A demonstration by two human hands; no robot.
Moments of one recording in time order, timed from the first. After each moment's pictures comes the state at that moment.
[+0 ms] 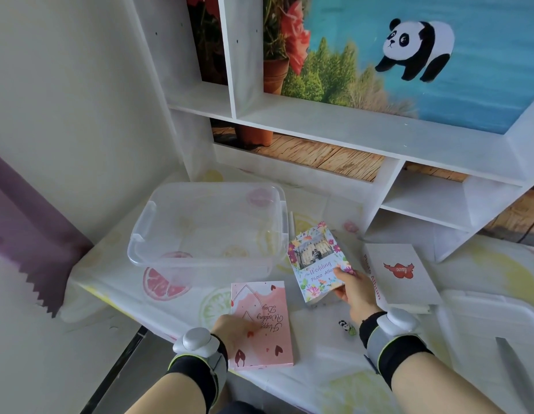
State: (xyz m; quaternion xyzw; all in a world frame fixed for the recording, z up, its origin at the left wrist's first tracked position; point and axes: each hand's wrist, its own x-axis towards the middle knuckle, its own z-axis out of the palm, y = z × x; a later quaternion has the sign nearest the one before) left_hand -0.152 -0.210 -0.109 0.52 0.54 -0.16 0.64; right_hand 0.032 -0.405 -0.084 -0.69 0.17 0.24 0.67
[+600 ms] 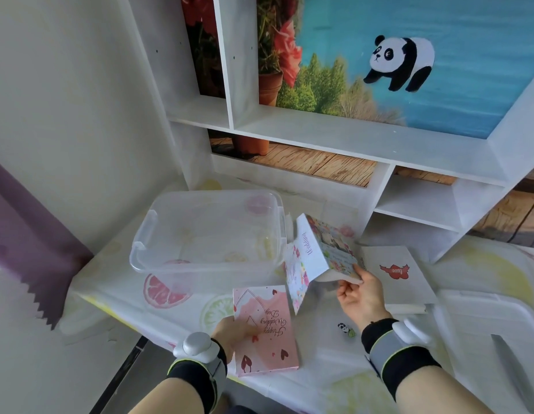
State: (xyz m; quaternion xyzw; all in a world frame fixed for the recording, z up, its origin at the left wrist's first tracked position) left_hand -0.155 -0.208 -0.106 0.54 0.48 -0.15 0.68; right_hand 0.024 -0.414 -0.063 -0.42 0.25 0.28 0.83
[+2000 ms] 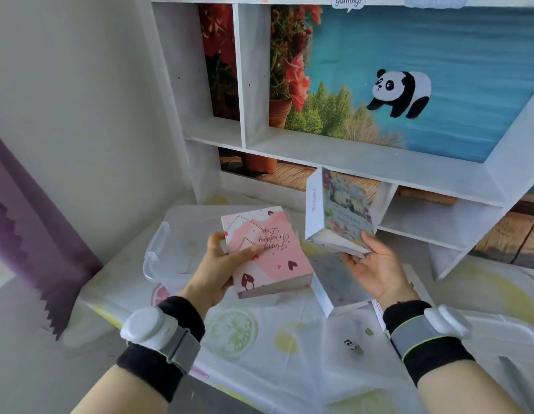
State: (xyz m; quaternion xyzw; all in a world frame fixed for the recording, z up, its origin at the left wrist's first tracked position) left_hand -0.128 -0.168 0.062 0.55 0.28 0.11 0.78; right_hand 0.045 -0.397 0.034 -0.37 0.04 0.30 0.88
